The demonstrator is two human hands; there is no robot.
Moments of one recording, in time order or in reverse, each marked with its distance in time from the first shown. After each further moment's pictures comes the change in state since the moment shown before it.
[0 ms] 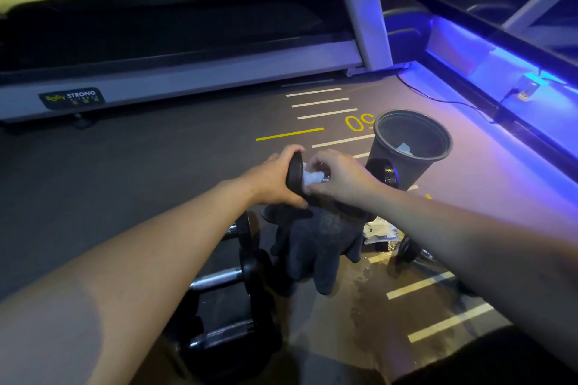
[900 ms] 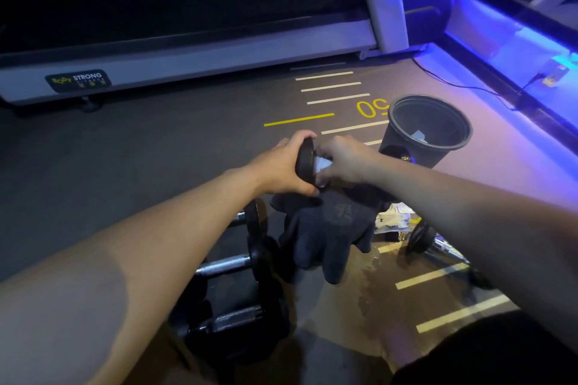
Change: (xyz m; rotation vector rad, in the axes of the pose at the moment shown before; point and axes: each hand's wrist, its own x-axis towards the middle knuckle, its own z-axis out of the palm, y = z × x) left_hand 0.000 -0.003 0.000 -0.011 0.033 0.022; right_hand 0.031 -0.008 -0.003 -0.271 -0.281 0.104
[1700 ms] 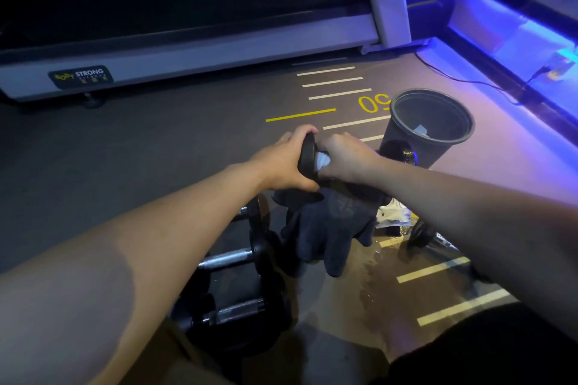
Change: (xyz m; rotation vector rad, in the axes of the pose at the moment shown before) left_hand -0.004 0.002 0.002 0.078 0.000 -0.012; right_hand -0.012 -0.010 0.005 -0.085 0.083 -0.035
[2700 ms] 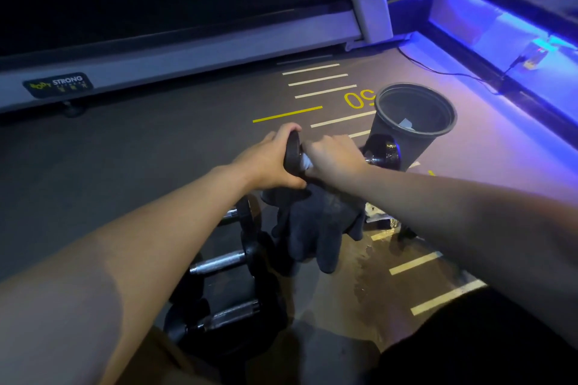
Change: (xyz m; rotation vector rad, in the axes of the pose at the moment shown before) left_hand 0.001 0.001 0.000 0.039 0.025 0.001; right_hand 0.001 0.000 0.021 -0.395 0.169 -0.049
